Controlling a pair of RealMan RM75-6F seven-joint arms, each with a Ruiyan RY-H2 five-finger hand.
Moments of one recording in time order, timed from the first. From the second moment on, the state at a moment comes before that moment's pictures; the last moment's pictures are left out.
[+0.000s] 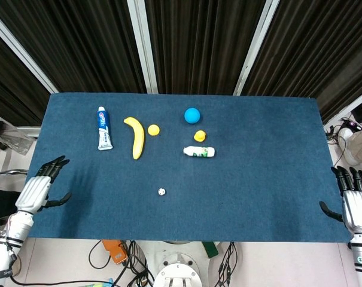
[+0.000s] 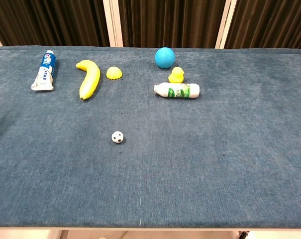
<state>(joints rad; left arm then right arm) -0.24 -1.18 -0.02 -1.51 1.52 1.24 -0.34 0.05 -1.11 0.08 -1.64 -1.42 1.47 -0.11</state>
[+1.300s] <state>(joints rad) -0.46 -1.52 -0.02 -1.37 1.53 1.04 -0.50 0.06 -1.11 0.08 -1.65 -1.40 1.44 -0.11</state>
